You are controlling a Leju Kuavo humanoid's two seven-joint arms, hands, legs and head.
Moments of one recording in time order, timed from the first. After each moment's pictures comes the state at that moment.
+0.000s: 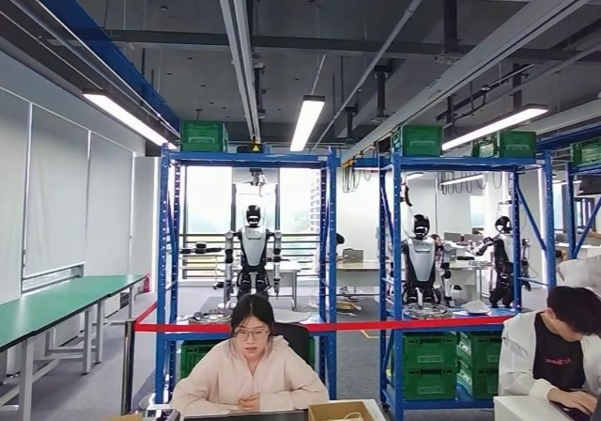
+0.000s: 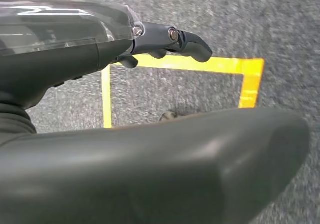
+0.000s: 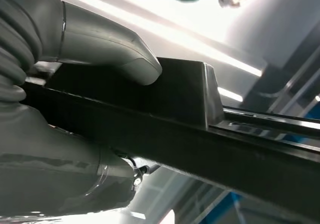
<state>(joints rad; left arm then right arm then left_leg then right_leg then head) -0.06 -0.05 1.41 -0.26 -1.16 -0.04 -0.33 -0.31 -0.09 0.44 -1.95 -0.21 0.47 -0.56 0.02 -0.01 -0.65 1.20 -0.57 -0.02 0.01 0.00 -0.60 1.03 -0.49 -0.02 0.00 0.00</state>
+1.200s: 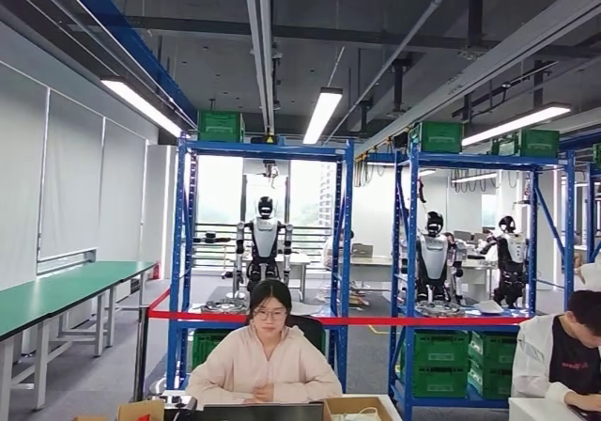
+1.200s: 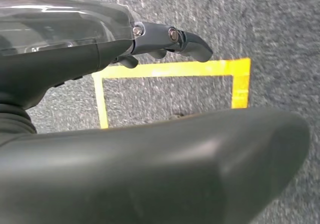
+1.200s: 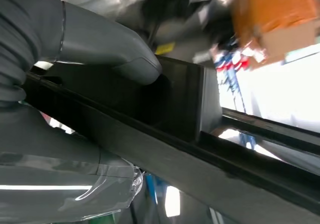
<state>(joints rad) -0.09 -0.05 1.35 -0.26 -1.23 -0.06 -0.35 -0.60 0.14 0.63 -1.23 1.29 -0.29 -0.11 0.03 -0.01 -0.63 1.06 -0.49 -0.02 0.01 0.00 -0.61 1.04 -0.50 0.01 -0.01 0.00</state>
